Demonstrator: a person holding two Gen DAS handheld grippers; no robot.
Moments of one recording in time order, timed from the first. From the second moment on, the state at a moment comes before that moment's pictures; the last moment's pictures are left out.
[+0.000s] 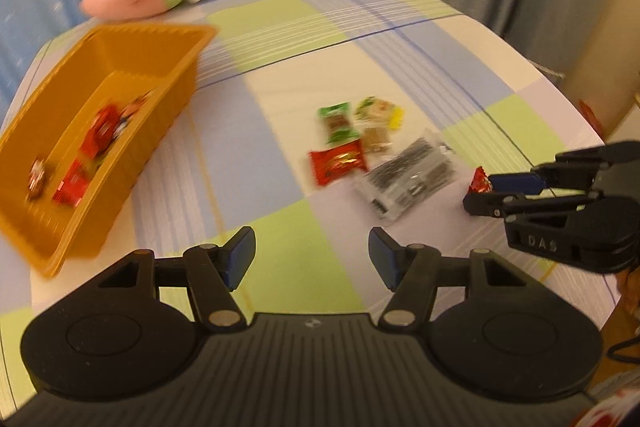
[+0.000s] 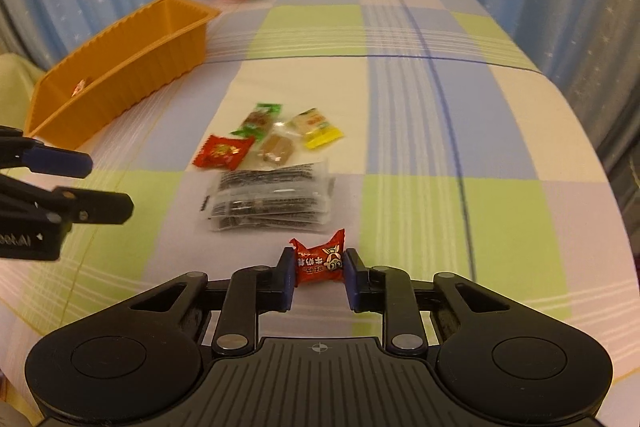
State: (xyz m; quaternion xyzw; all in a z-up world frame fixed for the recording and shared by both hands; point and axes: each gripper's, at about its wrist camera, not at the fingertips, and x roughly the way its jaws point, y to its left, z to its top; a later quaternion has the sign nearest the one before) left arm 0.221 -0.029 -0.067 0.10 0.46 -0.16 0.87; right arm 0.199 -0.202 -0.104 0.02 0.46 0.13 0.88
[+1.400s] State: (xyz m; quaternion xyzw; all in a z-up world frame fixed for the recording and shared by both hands) left arm 0.254 -0.125 -0.112 0.16 0.46 -0.30 0.82; right arm 0.148 -0.287 -0.088 0.14 0.46 0.00 0.88
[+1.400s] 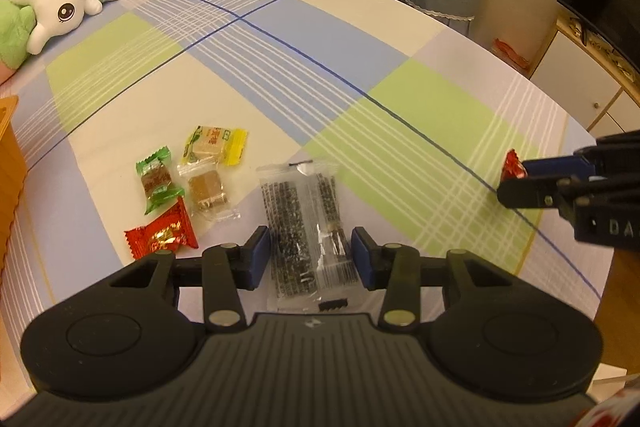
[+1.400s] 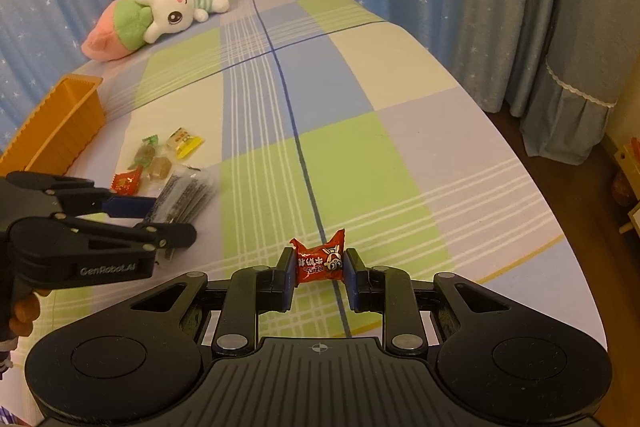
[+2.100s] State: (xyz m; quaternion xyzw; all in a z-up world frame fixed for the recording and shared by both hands) left arm 0.230 -0.106 -0.099 0.12 0.47 -0.27 0.83; right arm 0.138 -0.282 -0.071 0.13 0.44 0.02 0.89
